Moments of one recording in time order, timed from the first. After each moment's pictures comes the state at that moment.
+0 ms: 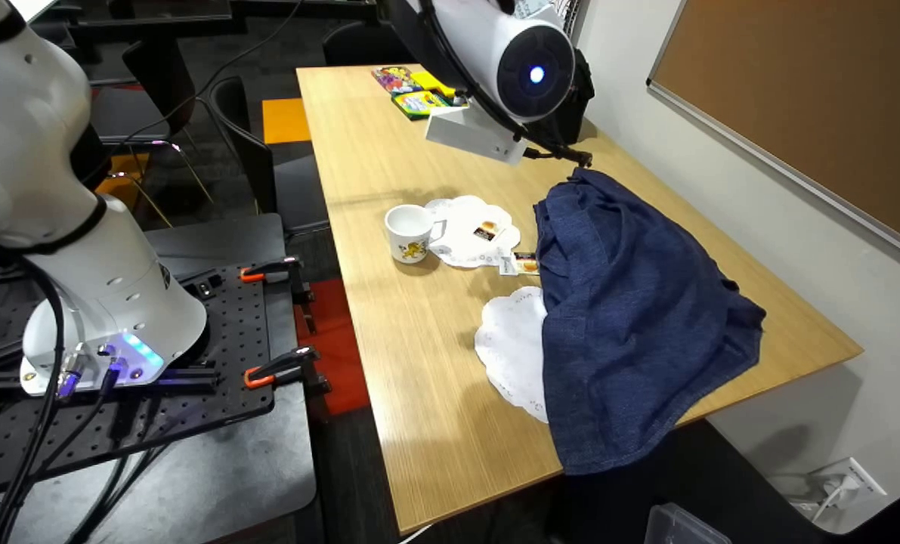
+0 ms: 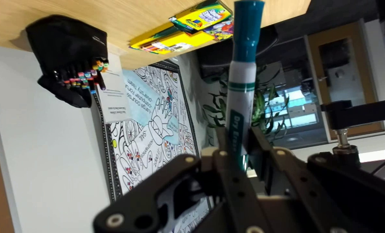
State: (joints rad) arm -0.08 0.00 -0.11 -2.32 1.37 1.88 -2.05
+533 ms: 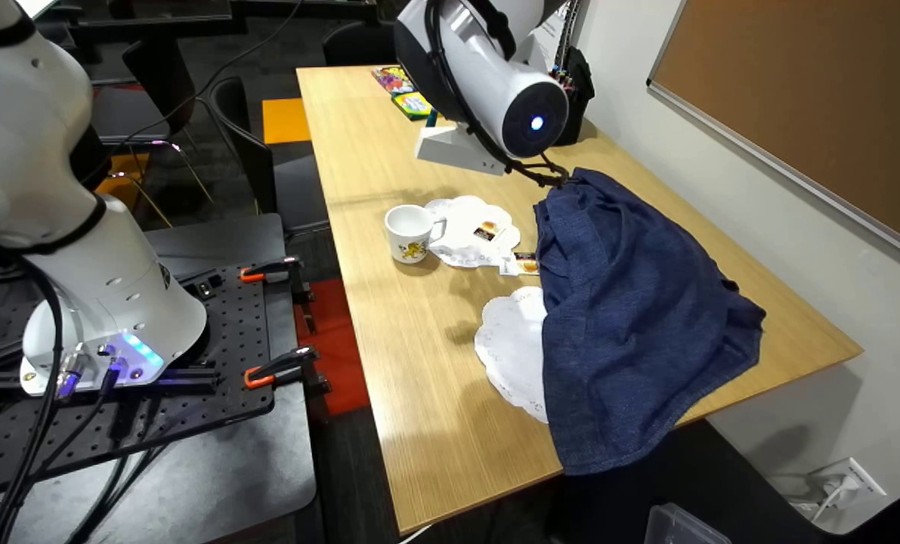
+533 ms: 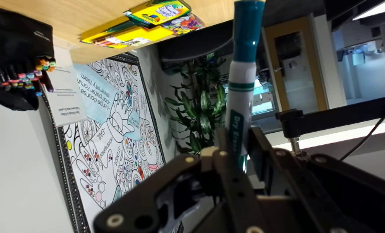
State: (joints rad) arm -0.10 0.07 -0.12 -2.32 1.34 1.71 -2.14
